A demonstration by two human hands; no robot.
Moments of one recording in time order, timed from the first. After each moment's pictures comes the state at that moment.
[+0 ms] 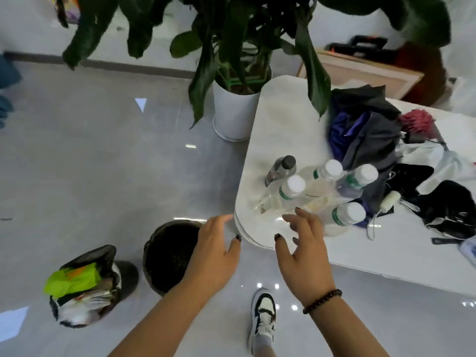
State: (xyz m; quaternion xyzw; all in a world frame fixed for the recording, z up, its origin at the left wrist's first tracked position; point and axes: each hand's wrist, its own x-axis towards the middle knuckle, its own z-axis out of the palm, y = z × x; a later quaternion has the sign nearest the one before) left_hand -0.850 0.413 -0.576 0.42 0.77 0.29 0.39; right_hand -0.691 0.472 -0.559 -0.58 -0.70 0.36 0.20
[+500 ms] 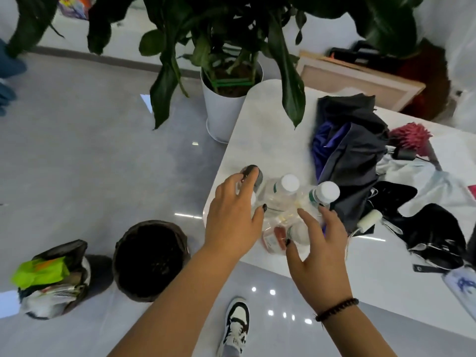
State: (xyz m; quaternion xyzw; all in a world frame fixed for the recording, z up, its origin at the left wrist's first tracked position) left_hand -0.752 0.546 -0.560 0.52 0.80 0.24 0.20; right_hand -0.583 0.562 -0.566 -0.54 -0.79 0.22 0.18
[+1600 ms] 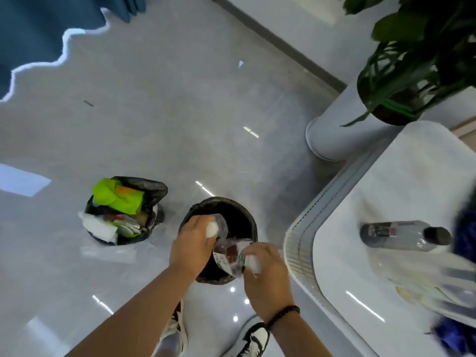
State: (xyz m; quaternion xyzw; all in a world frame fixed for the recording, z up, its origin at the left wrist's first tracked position) left_hand -0.969 0.301 -0.760 0.20 0.91 0.26 0.26; right_hand -0.844 0.408 -0.691 -0.38 -0.81 0.44 -0.05
